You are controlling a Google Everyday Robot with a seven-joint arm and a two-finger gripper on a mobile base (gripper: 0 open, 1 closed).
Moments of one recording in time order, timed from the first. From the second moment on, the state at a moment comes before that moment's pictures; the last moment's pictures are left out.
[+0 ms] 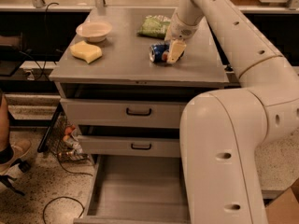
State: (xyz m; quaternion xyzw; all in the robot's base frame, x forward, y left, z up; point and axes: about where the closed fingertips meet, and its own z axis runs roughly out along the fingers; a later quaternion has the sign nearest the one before) arm 0.794 -0.092 0.846 -0.72 0.66 -0.02 0.22
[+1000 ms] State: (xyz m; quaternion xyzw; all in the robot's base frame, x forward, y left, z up) arm 0.760 -0.109 0.883 -0.72 0.65 0.00 0.26
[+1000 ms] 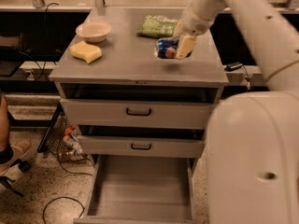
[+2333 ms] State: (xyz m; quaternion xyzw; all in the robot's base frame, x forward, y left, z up) arm 0.634 -0.156 0.874 -0.70 0.68 0.08 0.20
